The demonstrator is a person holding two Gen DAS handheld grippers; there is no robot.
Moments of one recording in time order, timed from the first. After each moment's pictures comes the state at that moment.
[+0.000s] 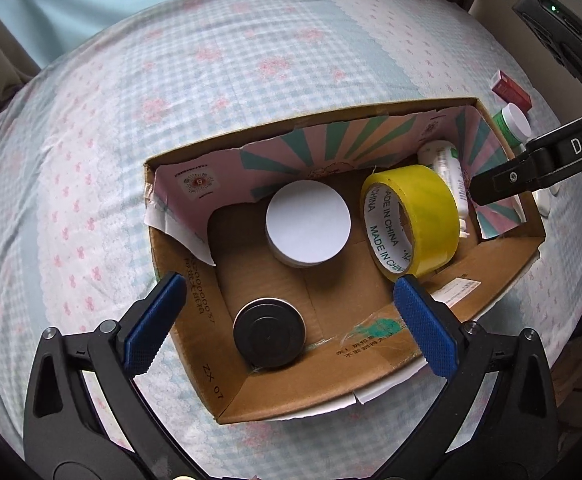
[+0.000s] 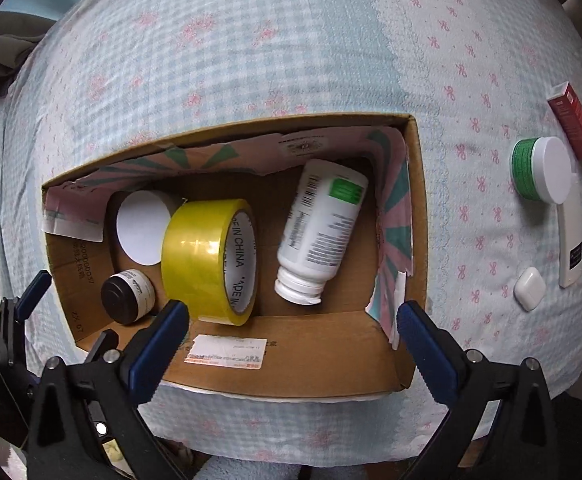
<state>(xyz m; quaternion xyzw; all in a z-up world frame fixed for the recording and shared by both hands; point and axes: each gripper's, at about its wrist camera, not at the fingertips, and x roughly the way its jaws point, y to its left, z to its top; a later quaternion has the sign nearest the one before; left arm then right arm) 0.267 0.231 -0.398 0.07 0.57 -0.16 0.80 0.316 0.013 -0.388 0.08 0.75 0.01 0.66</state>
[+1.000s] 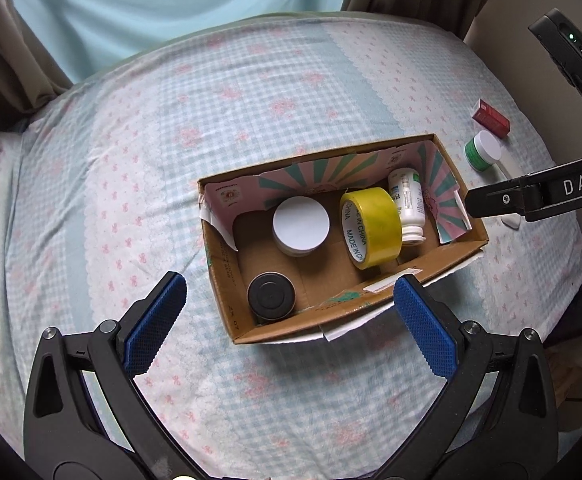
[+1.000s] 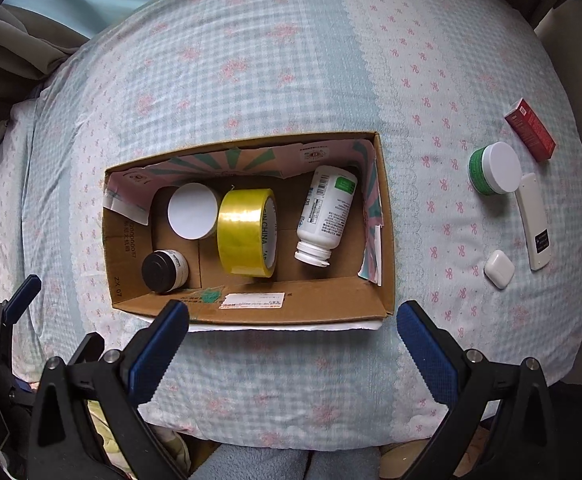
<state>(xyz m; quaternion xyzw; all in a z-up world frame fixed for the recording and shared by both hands) 0.213 0.239 -0.288 0.07 0.54 -0.13 0.83 0.261 0.030 -0.292 0.05 0.69 0.01 0.72</state>
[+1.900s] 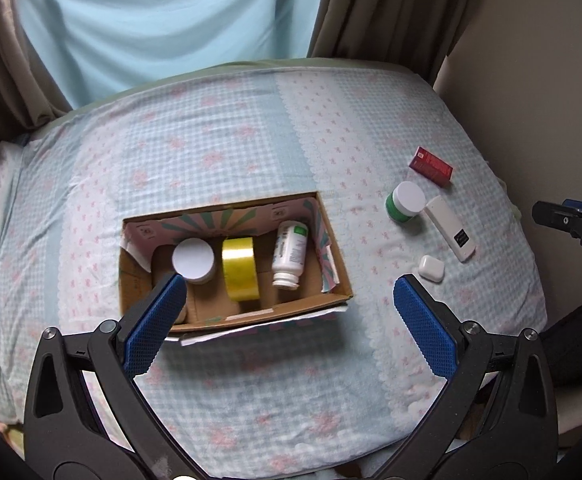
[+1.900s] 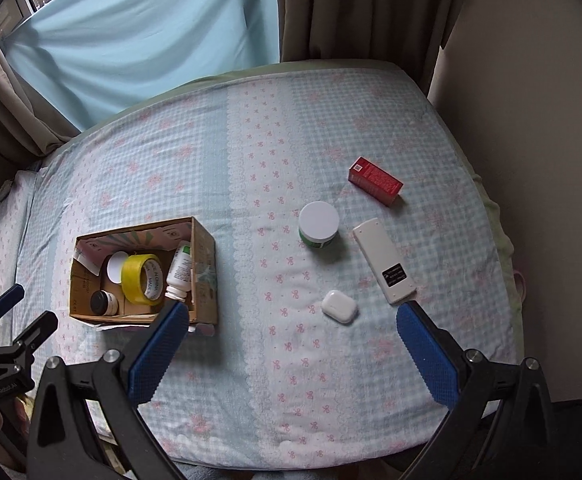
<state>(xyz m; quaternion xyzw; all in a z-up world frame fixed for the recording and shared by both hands) 0.166 0.072 -0.203 0.02 0.50 -0.12 0.86 0.161 -0.188 -0.176 0.05 0.55 -0.05 0.84</state>
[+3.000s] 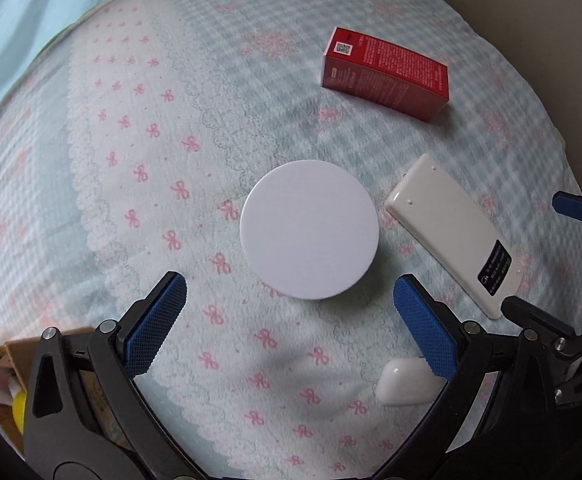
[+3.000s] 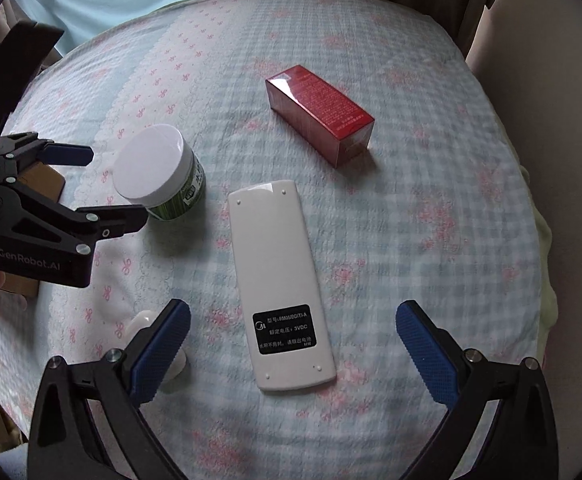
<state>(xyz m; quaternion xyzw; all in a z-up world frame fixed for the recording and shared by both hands) 0.330 -0.228 -0.454 0.15 0.59 -0.22 0.76 0.245 -0.357 -0.411 -0.04 0.59 0.03 0.81</state>
